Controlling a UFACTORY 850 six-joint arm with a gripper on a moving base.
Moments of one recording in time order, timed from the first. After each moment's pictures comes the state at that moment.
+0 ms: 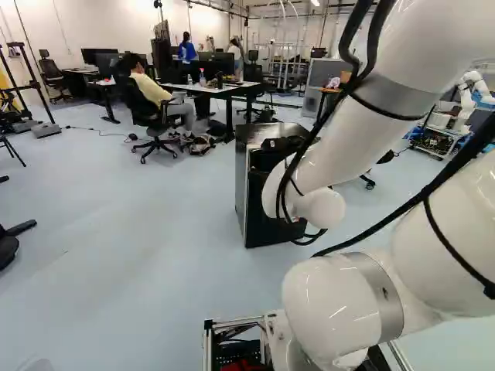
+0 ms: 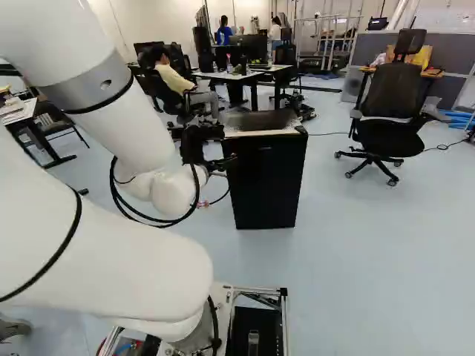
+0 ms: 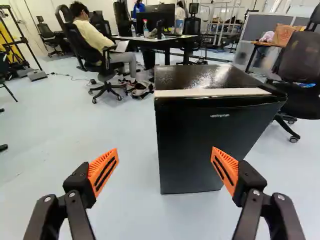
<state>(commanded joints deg) 2.2 14.8 -6.0 0.0 50.0 0.0</state>
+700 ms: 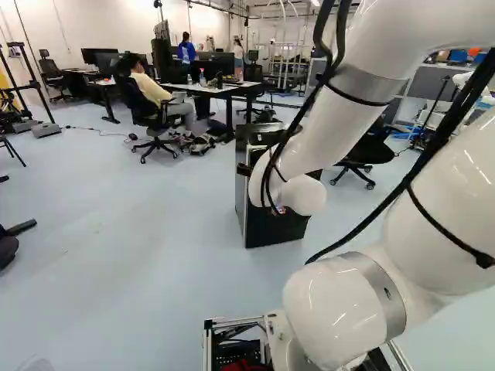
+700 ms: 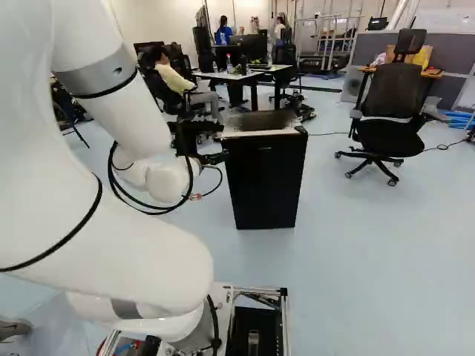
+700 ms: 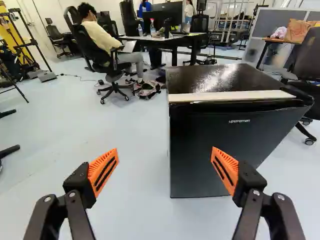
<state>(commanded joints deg) 8.9 8.6 -11.5 6.1 50.6 0.0</state>
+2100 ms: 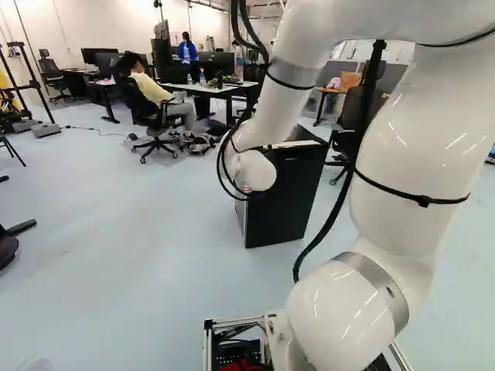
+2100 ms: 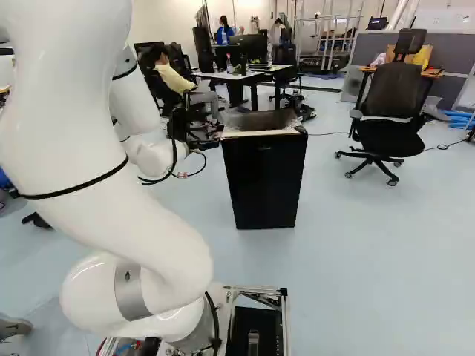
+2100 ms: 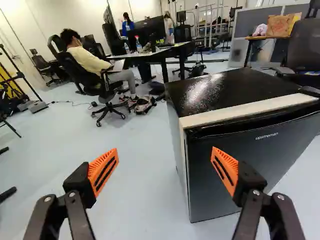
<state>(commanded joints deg) 20.2 -7.7 -28.0 26.6 55.4 0.0</state>
